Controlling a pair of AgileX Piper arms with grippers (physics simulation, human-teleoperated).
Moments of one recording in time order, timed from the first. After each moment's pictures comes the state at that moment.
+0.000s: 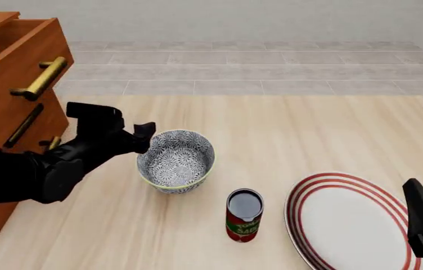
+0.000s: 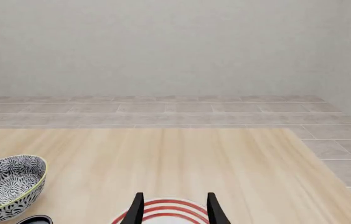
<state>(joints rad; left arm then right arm) -0.35 1.55 -0.59 -0.54 -0.10 0.00 0.01 0.00 0.00 0.00</state>
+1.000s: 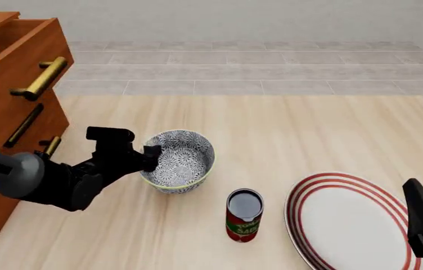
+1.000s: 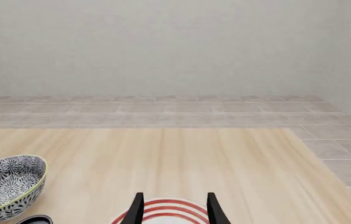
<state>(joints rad) -0.34 1.81 -0.60 -0.65 -0.16 0.00 0.01 0.00 0.00 0.00</state>
